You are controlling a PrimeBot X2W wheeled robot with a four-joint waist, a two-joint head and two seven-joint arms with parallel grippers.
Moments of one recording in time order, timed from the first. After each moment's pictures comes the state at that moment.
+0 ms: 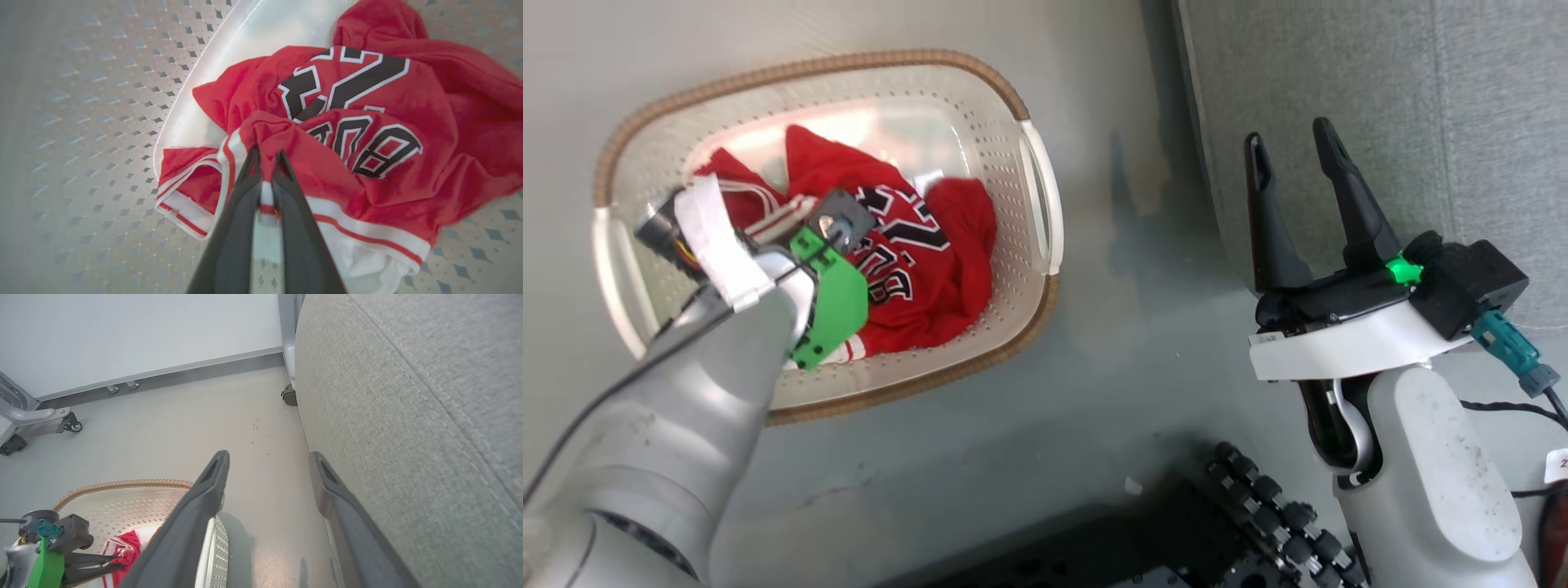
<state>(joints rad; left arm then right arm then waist) -1.05 0.19 -0.96 1.27 -0.20 -0.10 -0.02 -0.37 -0.05 0.16 0.03 0.27 0.13 -0.26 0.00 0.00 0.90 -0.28</state>
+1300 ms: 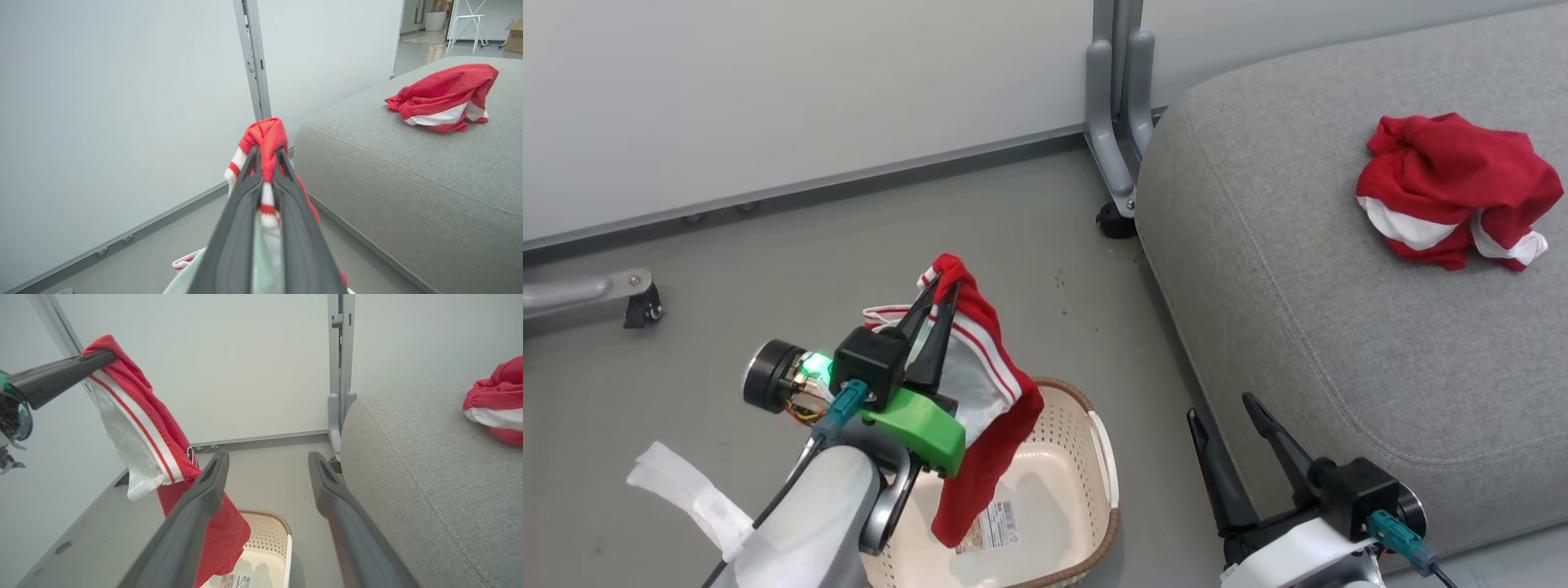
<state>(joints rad) -0.46 0.24 -0.63 0.40 -0.38 0.07 -0.25 0.02 -0.05 0.25 0.15 0.19 0.13 -0.26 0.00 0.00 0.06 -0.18</state>
